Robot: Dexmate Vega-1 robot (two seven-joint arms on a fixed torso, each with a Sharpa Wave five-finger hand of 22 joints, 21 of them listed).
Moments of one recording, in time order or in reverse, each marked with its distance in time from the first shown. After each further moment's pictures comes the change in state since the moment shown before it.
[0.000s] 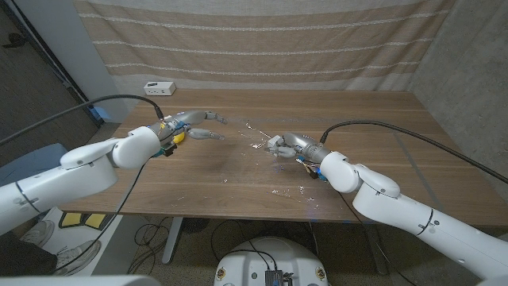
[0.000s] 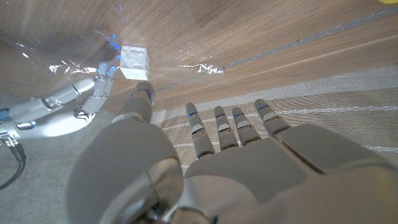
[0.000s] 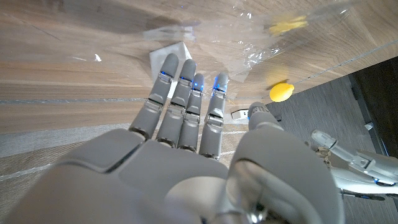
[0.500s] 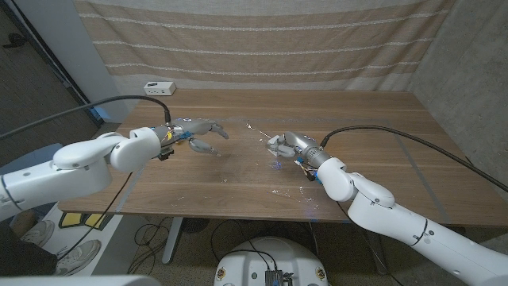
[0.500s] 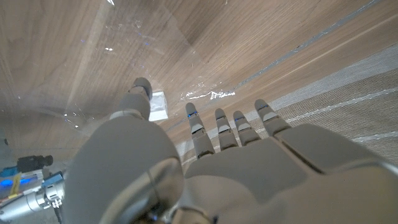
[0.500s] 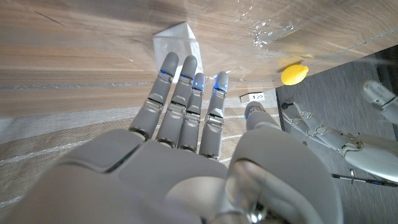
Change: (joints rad) left arm 0.007 0.113 0.029 -0.088 0.181 0.028 -0.135; left_hand 0.043 -0.036 -0.023 0.000 0.011 0.005 -0.005 -0.007 0.000 -0.044 0.004 -0.019 0.000 -0.049 0.013 -0.004 0.000 0.000 0.000 -0.011 0.000; right arm -0.049 0.044 -0.001 -0.003 -0.057 -0.023 -0.131; right_hand 0.000 0.011 0.027 0.005 0.004 0.013 -0.005 0.000 0.003 0.018 0.001 -0.001 0.000 0.049 -0.009 0.023 0.014 0.012 0.000 0.000 0.000
